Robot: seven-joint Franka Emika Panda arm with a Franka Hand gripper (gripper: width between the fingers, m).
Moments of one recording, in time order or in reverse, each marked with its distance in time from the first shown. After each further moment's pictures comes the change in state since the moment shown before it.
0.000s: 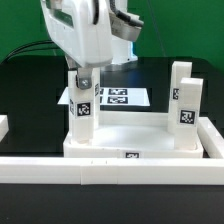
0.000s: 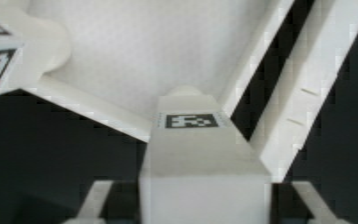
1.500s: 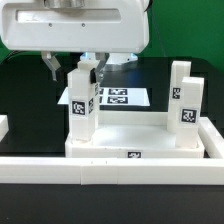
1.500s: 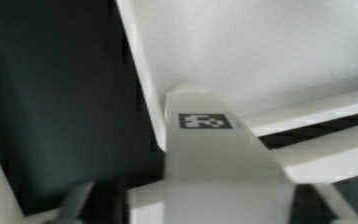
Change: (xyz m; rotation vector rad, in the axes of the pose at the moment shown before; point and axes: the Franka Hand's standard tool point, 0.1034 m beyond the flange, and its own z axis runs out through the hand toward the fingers) arm 0.003 0.005 -0.002 -0.046 -0.009 -1.031
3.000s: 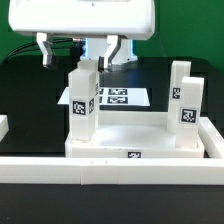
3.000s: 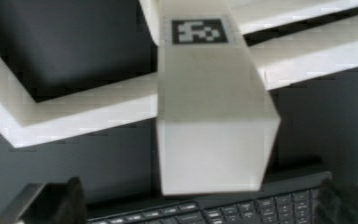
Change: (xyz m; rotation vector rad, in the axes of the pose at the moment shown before) arm 0.005 -0.005 -0.020 -0.025 0.456 0.032
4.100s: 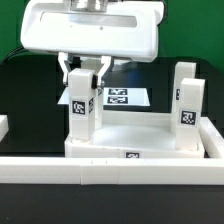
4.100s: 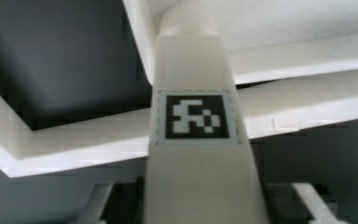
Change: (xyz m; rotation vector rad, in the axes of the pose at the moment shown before) arm -0.026 -0.004 0.021 -0.027 0.056 -0.027
